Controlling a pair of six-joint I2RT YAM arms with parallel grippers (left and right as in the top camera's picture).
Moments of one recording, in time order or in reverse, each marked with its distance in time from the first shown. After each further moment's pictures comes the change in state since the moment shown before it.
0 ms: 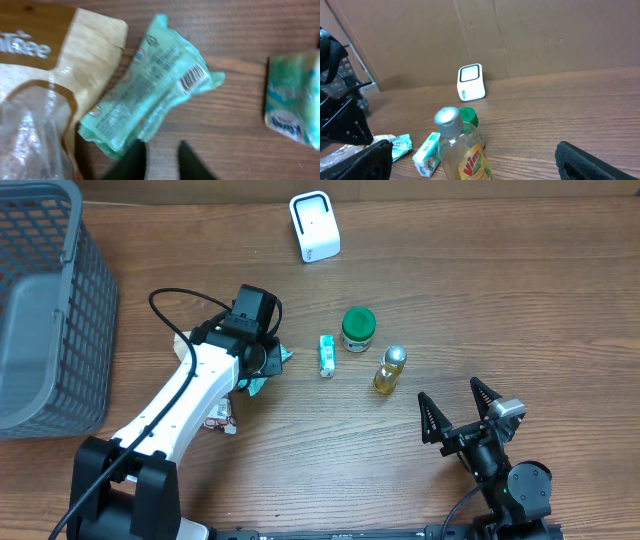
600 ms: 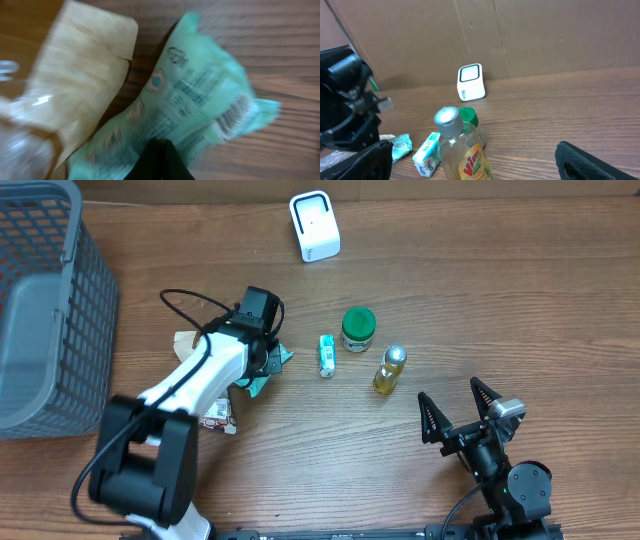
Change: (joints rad) left arm 0.015 0.176 -0.001 0.090 -0.040 -0.004; right arm 0.000 0.000 0.000 0.000 0.000 0.000
